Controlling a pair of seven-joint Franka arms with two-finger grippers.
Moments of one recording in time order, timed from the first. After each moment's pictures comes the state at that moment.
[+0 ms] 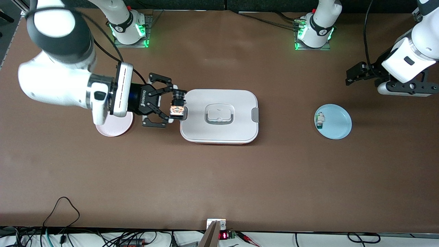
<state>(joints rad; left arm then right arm) -0.06 0.02 -0.05 -1.59 -0.11 1.51 -0.11 0.23 0.37 0.12 -1.49 1.34 2.00 -1.59</state>
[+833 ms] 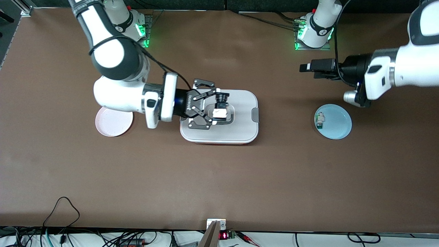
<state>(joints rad) -0.02 0.18 -0.04 -1.59 -0.93 1.41 -0.12 0.41 0.47 0.15 -1.49 1.65 2.21 -1.70</state>
